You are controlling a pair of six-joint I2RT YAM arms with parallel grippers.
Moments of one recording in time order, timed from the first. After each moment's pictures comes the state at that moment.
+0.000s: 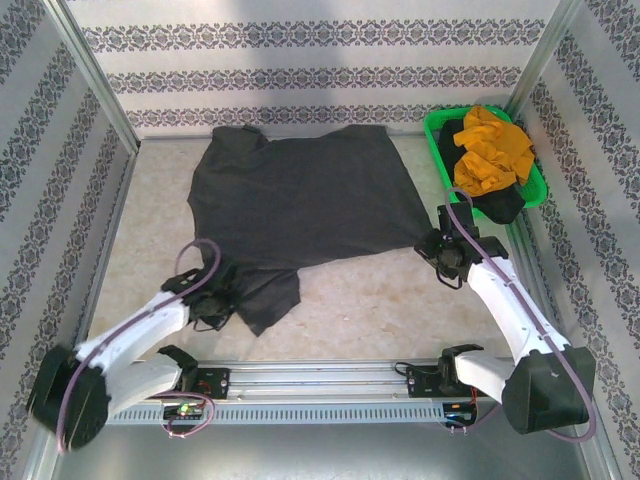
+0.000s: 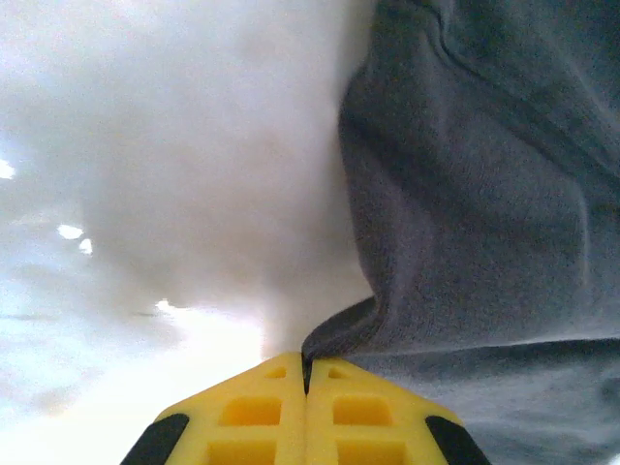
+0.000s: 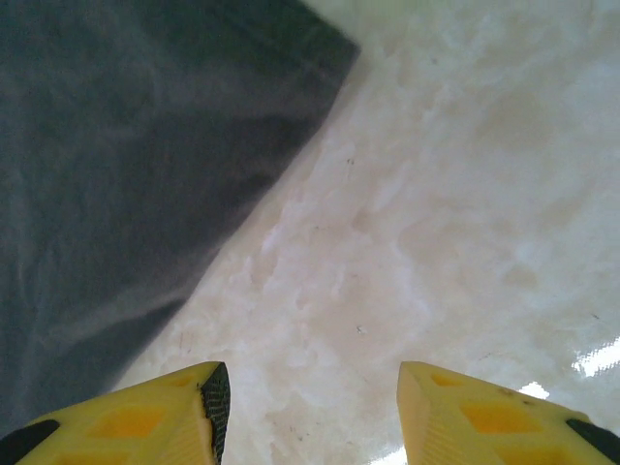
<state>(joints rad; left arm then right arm) -0.44 0.95 0.50 -0.78 -0.04 -1.40 0.13 1.11 0.82 -0.77 0.02 0.86</state>
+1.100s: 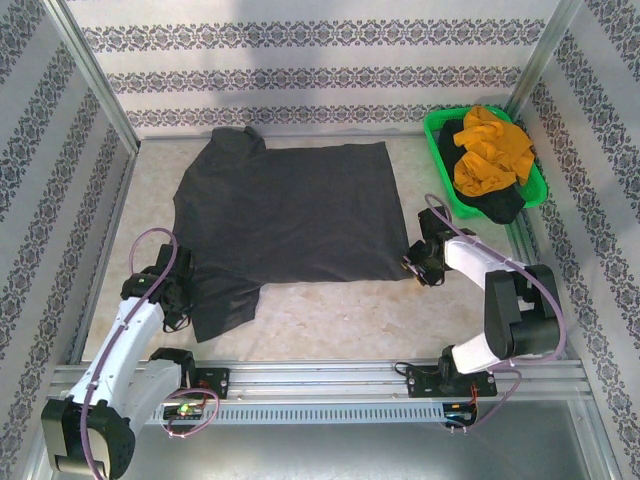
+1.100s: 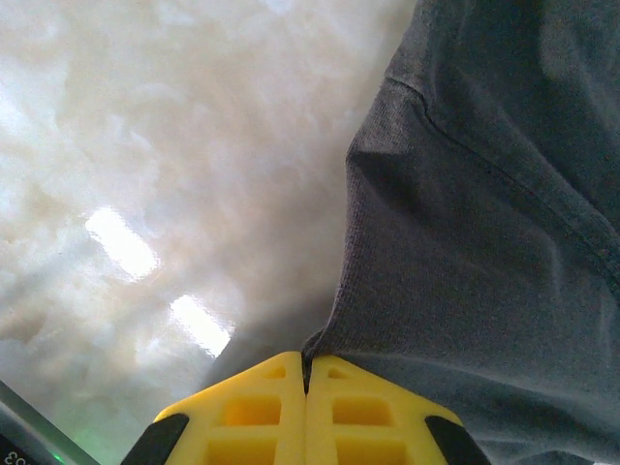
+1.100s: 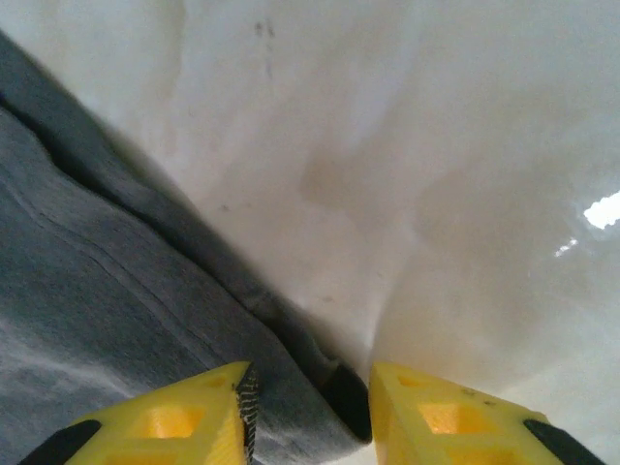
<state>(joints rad) -0.06 0.87 0.61 -1.06 -0.13 -1.03 0.13 1.49 0.76 -0.59 -0.12 0.99</state>
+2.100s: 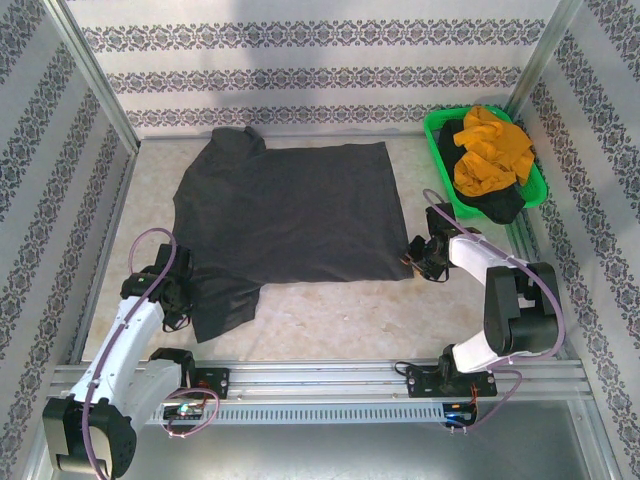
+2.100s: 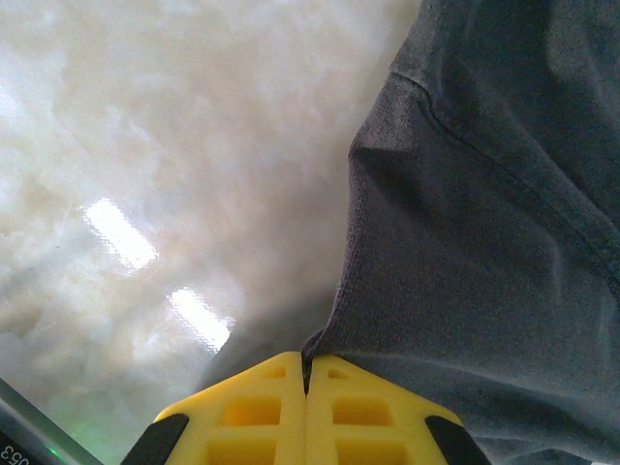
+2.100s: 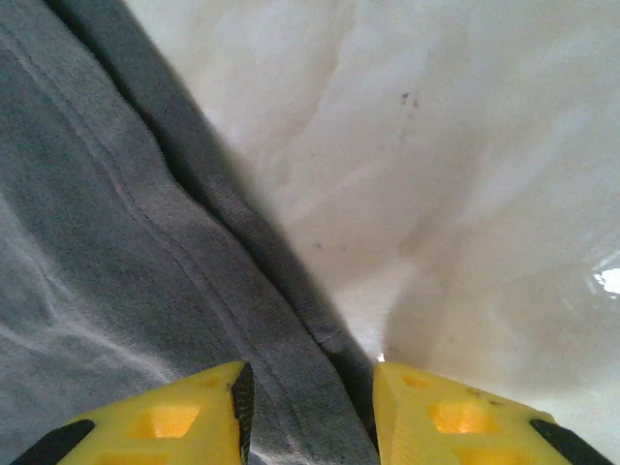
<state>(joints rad) -0.04 0.87 0.61 -1.06 -0.12 -1.03 0.07 1.51 0.77 -0.51 -0.22 0.75</state>
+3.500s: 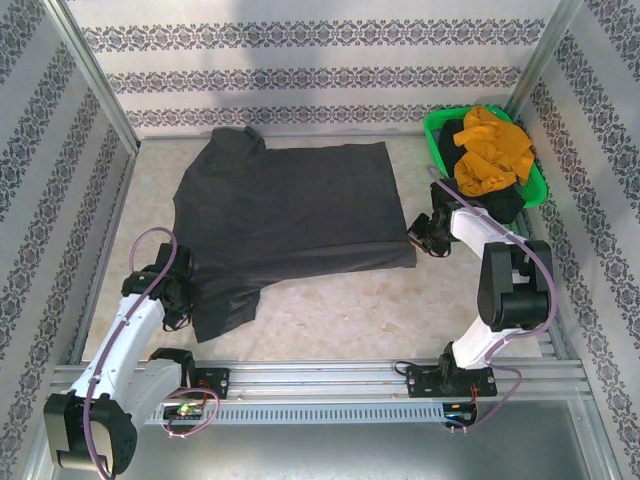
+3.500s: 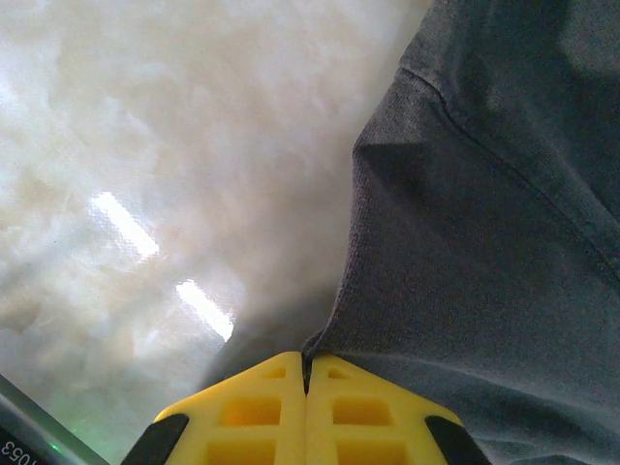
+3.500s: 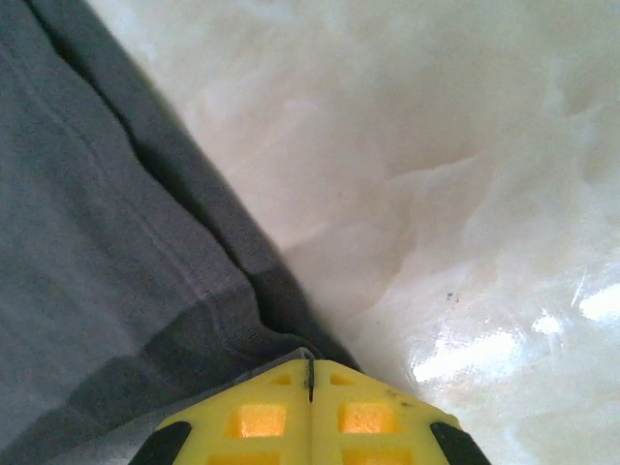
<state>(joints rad) -0.04 0.90 0.61 -1.06 -0.10 -1.02 0.01 1.67 1.03 -0.63 -0.17 0.70</state>
